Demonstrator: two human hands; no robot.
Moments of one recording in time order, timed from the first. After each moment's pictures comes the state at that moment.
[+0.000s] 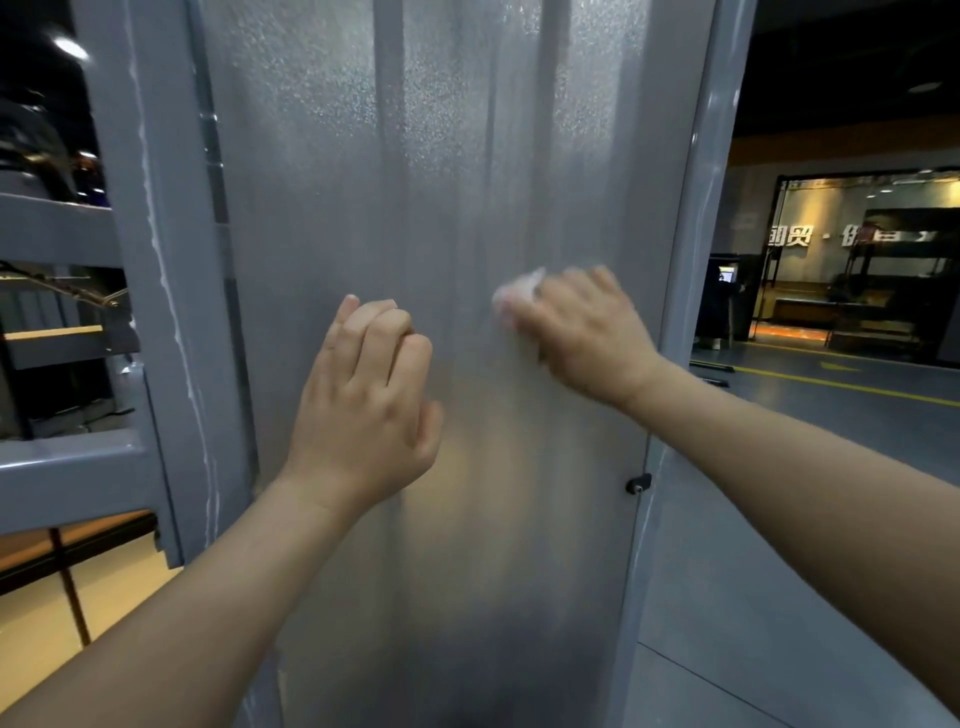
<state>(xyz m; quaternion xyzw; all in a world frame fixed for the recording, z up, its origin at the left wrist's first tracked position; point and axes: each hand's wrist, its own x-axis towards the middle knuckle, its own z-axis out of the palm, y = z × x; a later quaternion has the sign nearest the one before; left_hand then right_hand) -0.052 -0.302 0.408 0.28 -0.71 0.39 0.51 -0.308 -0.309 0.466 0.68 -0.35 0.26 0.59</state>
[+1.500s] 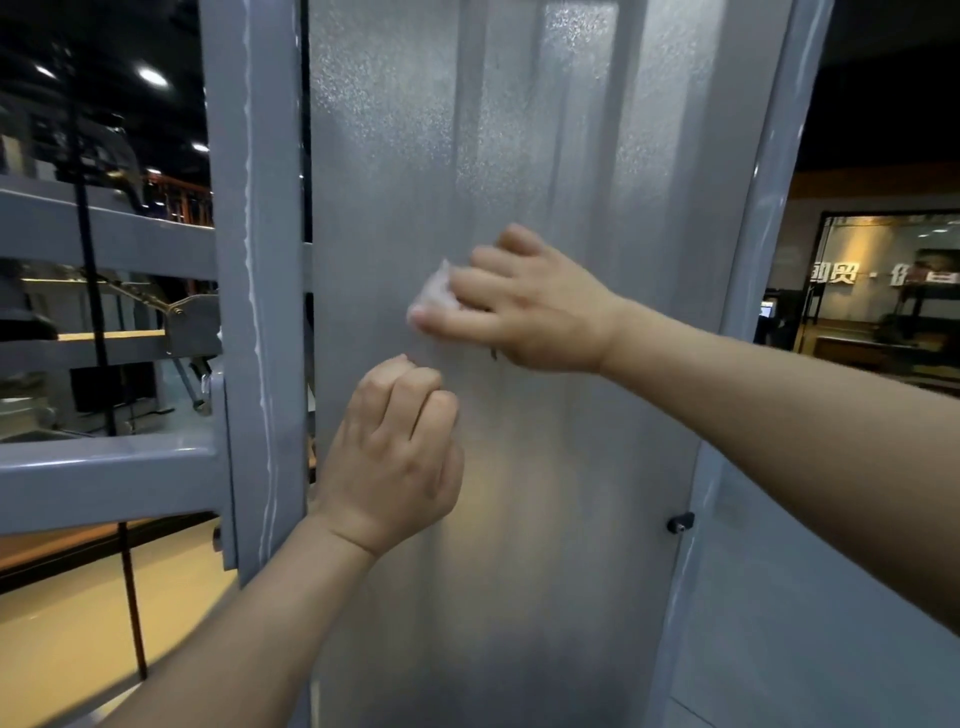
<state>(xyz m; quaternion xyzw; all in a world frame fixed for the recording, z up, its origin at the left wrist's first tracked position) -0.031 -0.310 0.386 0.22 -0.70 0.41 0.55 -0.213 -0.308 0.534 0.74 -0.12 0.15 0.64</state>
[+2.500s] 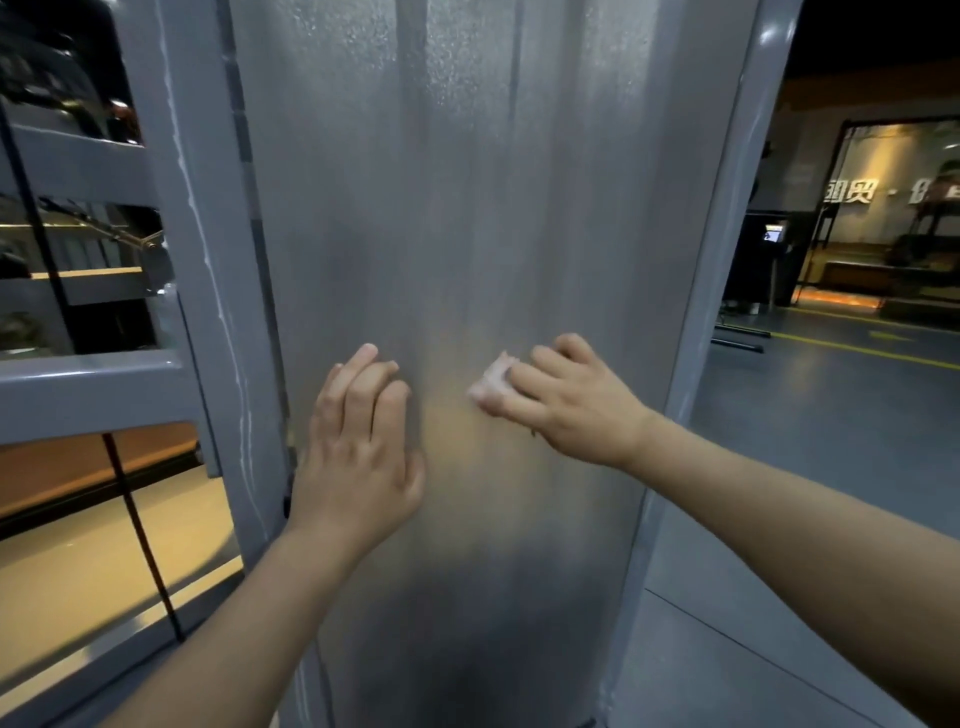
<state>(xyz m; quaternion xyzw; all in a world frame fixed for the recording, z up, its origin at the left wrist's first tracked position) -0.028 -0.279 0.309 0.37 -0.74 0.30 0.48 -0.288 -0.290 0.361 0.76 -0.26 0.19 0.57</state>
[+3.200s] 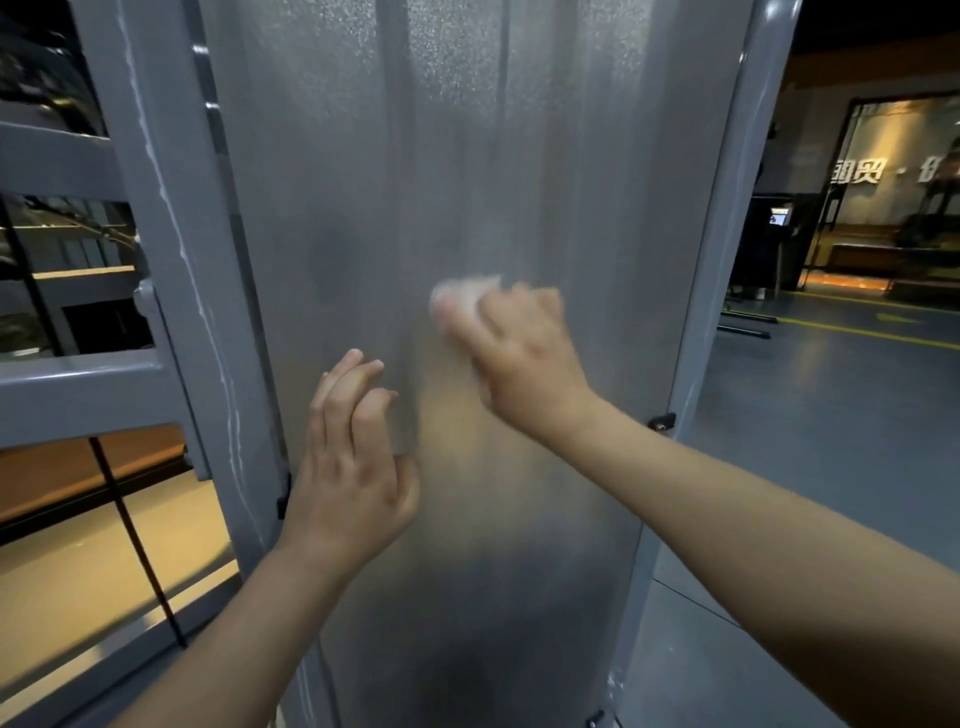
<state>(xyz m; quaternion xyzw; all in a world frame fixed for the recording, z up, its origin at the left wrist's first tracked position) -0.030 -0.276 0.299 0.33 -0.75 0.26 0.51 -0.229 -0.305 0.376 0.70 -0.34 0.40 0.48</state>
